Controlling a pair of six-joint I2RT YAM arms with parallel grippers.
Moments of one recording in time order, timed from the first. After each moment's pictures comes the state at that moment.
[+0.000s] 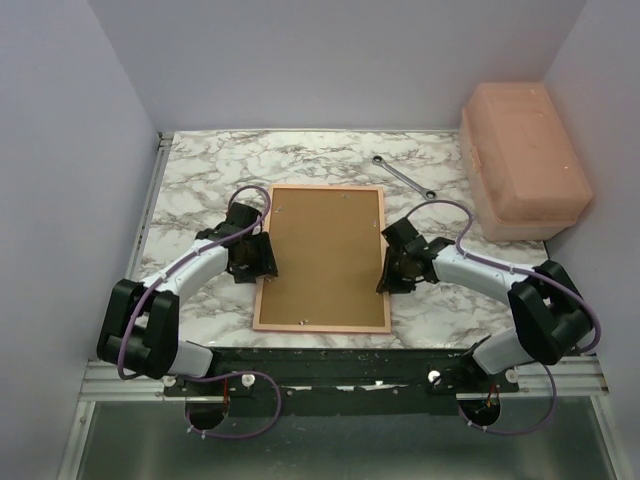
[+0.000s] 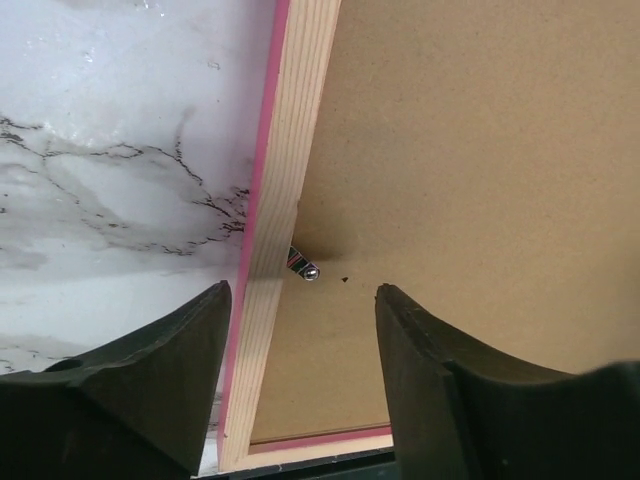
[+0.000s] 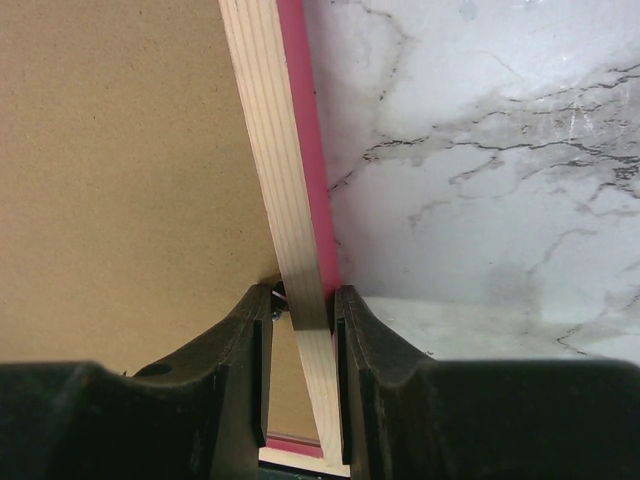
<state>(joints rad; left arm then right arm) -0.32 1.40 0.79 -0.55 0.11 -0.58 0.62 1.48 0.77 -0.47 0.03 0.78</state>
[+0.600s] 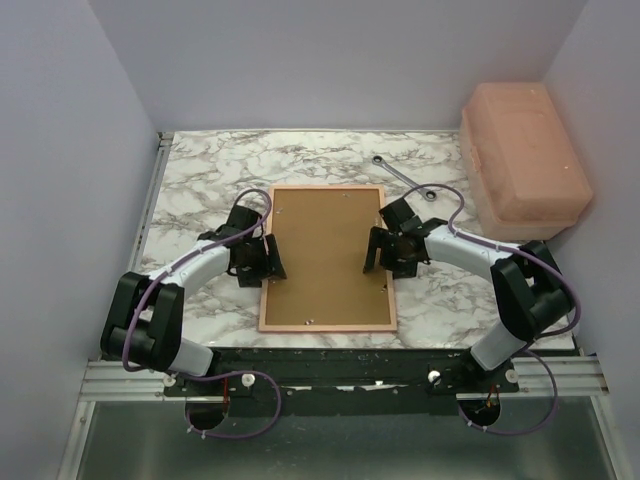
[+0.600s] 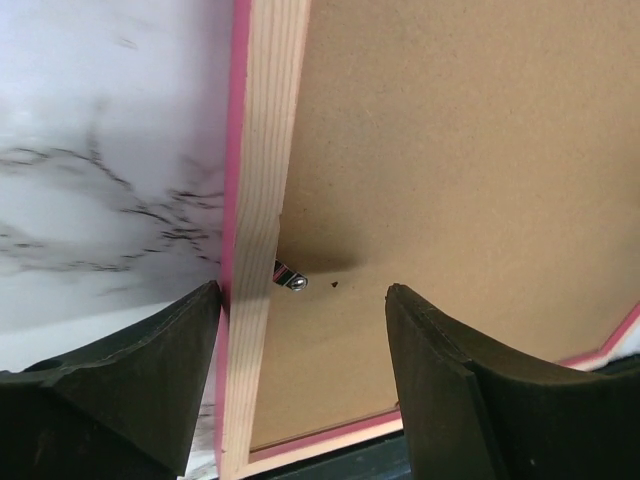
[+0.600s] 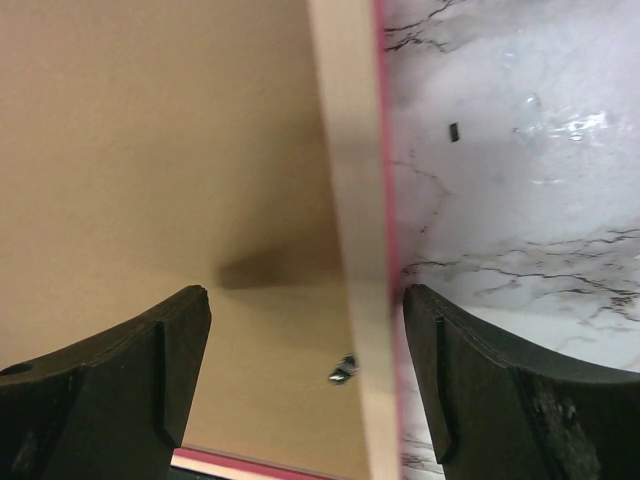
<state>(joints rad) -0.30 1.43 0.77 -0.50 0.21 -0.60 0.55 1.63 0.95 -0.49 0.00 0.70</state>
